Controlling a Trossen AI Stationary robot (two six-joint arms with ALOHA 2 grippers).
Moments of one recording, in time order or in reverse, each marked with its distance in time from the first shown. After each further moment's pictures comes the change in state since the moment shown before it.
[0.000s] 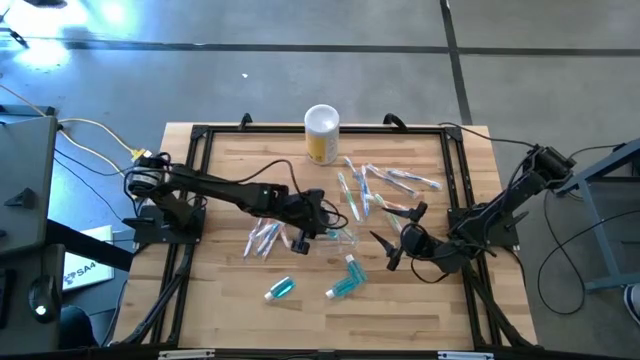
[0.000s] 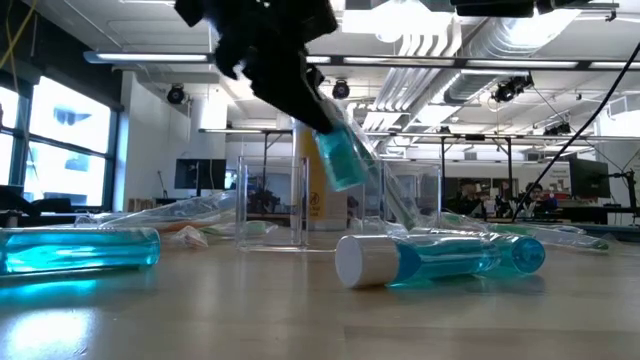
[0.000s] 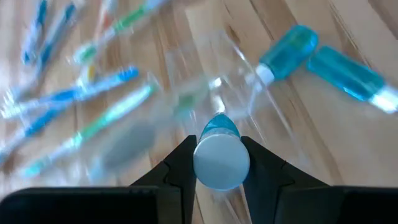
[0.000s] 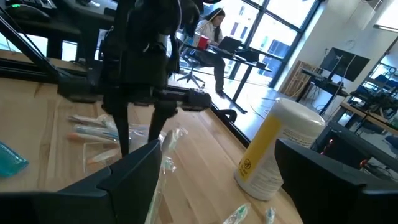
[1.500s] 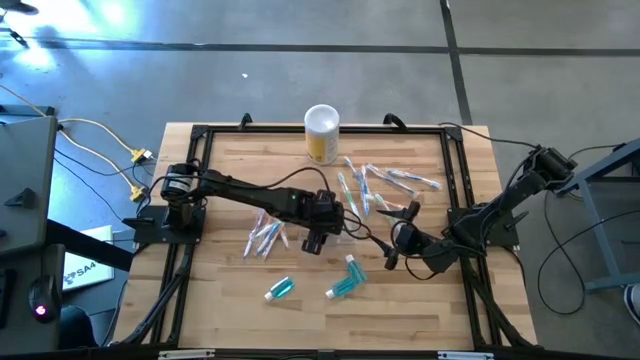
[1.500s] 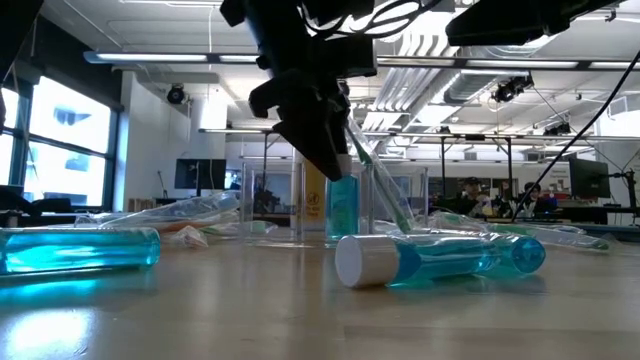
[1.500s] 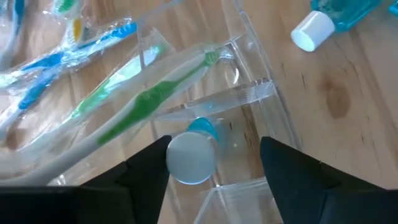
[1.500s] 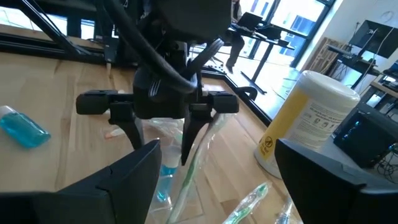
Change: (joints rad) left arm -0.005 0.238 0.287 -0.306 -0.148 0.010; right arm -0.052 0.001 0.000 -0.174 -0.132 0.183
